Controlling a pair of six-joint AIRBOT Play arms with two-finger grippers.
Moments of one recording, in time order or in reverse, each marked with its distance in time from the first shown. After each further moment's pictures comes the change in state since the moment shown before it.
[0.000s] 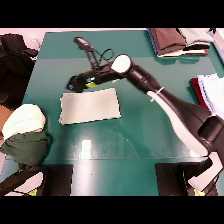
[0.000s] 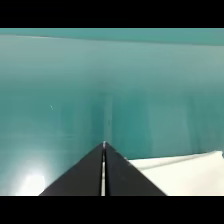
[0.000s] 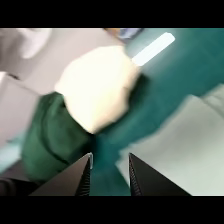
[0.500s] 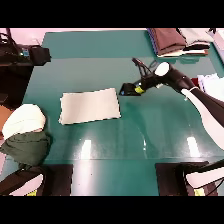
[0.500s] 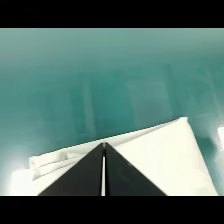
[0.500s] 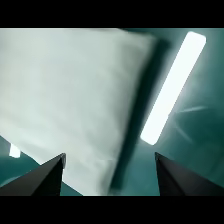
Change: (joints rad) left arm -0.183 0.010 -0.119 -0.010 0.069 0.003; right arm -0.398 0.152 -0.531 -0.136 0.109 0.148
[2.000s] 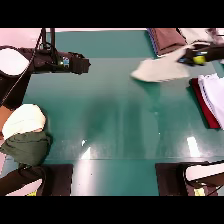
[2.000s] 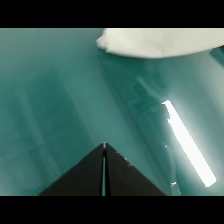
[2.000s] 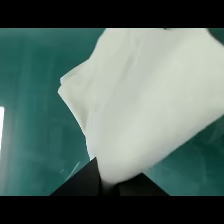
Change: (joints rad) left arm -0.299 -0.050 -0.019 -0.108 0.123 -0.012; right arm -0.663 0.045 0.375 -0.122 0.175 -0.062
